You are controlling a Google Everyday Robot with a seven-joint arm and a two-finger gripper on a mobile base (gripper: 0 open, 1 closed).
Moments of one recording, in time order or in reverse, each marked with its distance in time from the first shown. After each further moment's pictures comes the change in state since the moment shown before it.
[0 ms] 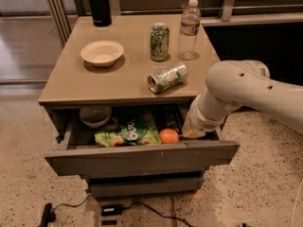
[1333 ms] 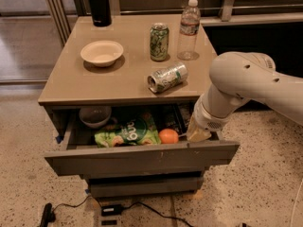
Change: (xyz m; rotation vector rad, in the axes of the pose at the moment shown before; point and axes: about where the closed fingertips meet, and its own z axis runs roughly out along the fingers) arm 0.003 0.019 -0.019 -0.093 0.026 0.040
